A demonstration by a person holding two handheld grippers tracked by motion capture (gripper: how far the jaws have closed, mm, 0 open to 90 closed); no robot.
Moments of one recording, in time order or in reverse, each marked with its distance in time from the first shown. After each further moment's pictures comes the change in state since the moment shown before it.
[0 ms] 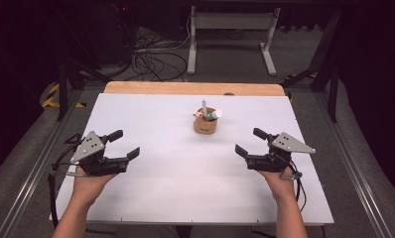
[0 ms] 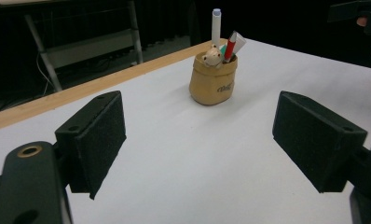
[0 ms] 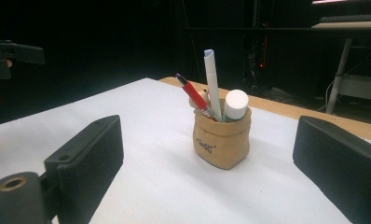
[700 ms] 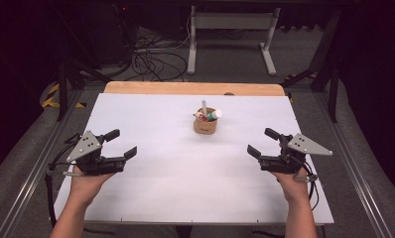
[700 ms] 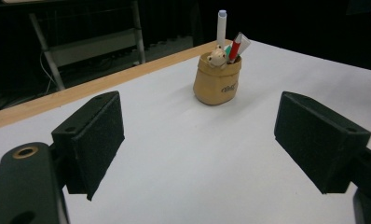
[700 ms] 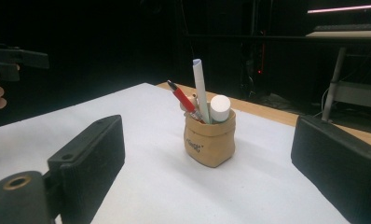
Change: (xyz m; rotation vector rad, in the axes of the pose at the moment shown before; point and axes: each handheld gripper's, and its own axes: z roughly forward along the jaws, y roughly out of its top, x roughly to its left) left arm 0.005 0.000 -0.005 0.000 0.010 -0.011; right arm -0.016 0.005 -0.028 -0.028 0.005 -0.005
